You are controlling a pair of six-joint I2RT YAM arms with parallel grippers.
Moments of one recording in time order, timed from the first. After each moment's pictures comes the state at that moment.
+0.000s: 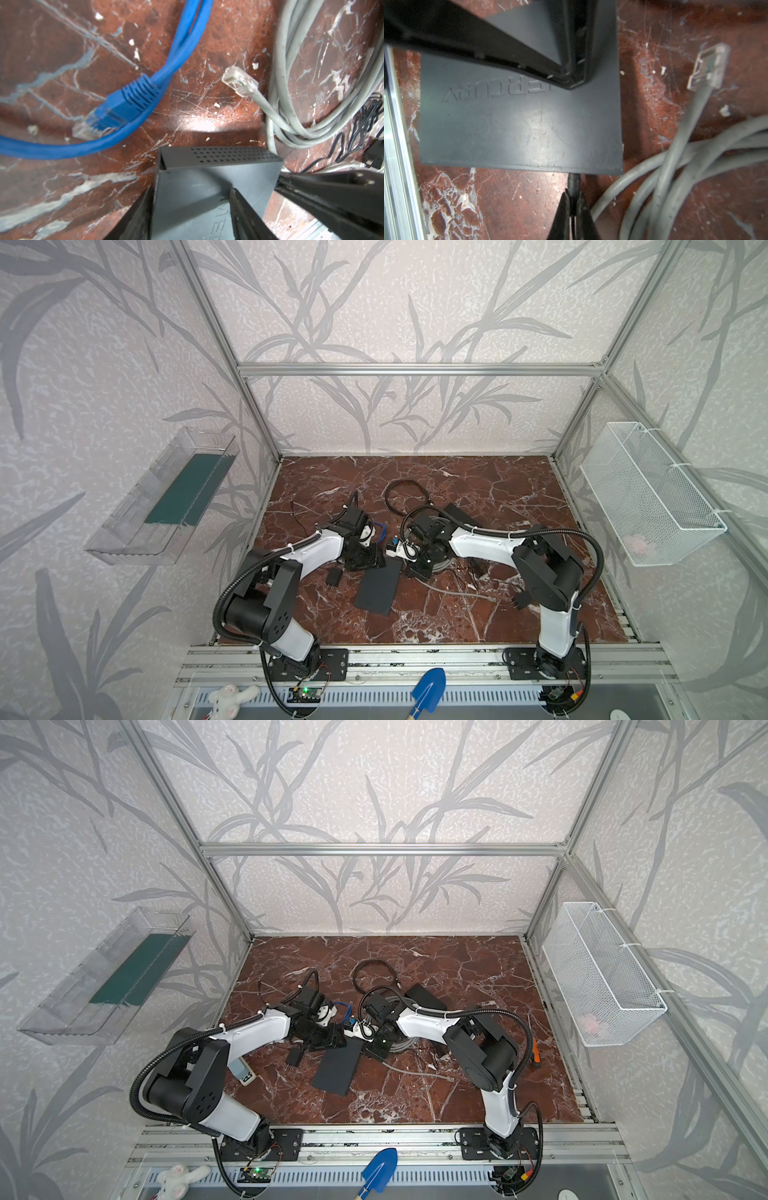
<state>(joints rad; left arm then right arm) -0.35 1.57 0.83 -0.55 0.36 -0.36 0.83 1.95 1.26 -0.52 -0.40 -0.31</state>
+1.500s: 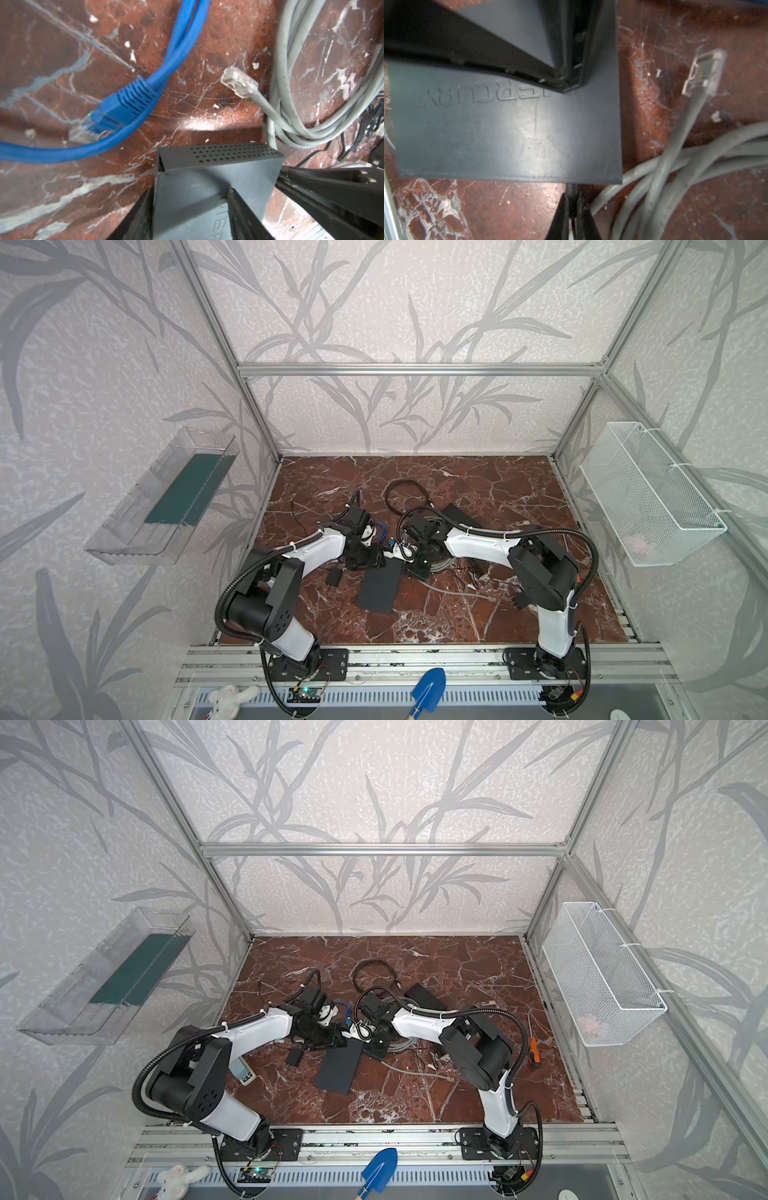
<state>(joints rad) -0.37 1.59 0.85 -0.57 0.33 -0.39 0.86 1.97 1.28 -0.49 -0.33 -0.31</state>
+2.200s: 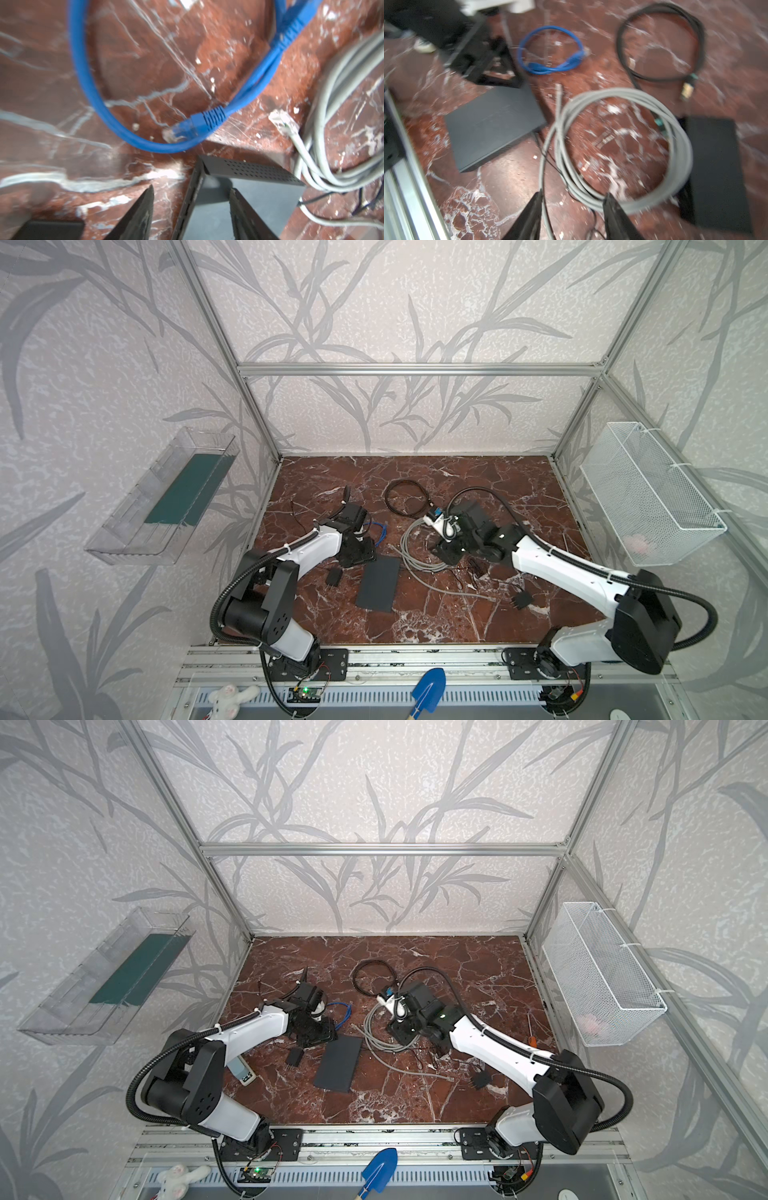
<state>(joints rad) -0.34 1.55 0.87 -0.61 0.15 -0.53 0.65 1.37 1.00 -0.54 -0.10 0.07</state>
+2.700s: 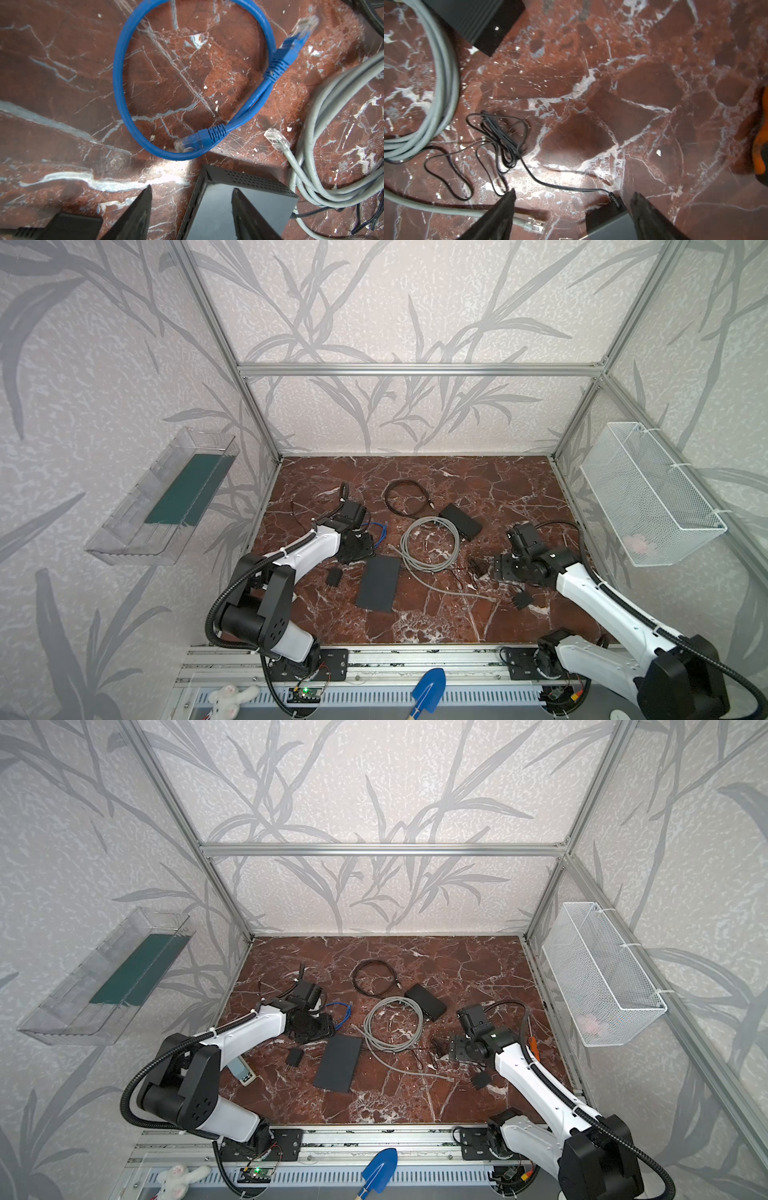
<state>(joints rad) -0.34 1.53 0.88 -0.60 0.09 -0.55 0.35 1.07 0.67 -0.81 0.15 0.48</state>
